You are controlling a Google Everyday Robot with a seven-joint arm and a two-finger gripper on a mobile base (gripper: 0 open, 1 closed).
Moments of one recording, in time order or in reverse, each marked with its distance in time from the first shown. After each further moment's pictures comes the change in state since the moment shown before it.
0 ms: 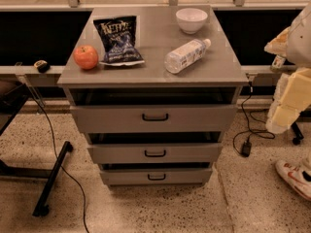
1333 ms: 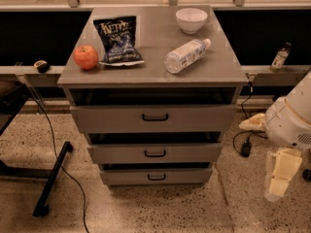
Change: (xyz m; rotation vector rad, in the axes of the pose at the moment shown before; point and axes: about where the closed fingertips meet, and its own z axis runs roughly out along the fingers) arm 0.052 0.085 0.138 -0.348 -0.104 -0.125
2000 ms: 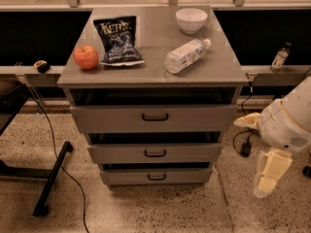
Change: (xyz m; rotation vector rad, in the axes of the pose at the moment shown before) arm -0.006 -0.012 0.009 0.066 -0.050 -0.025
